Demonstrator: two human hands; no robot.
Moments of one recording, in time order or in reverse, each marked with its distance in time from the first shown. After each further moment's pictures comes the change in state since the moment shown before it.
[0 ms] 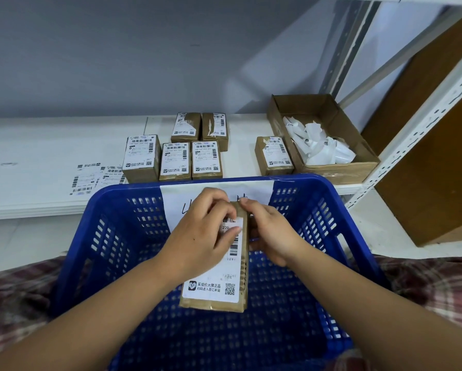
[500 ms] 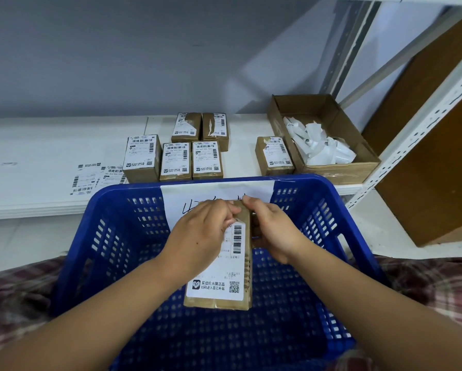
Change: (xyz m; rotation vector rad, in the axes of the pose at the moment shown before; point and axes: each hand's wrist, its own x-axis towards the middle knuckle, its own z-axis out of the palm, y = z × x) left_hand -0.001 0.003 0.003 0.055 0.062 0.013; right_hand 0.004 0.000 -0.005 -0.022 0.014 -0.010
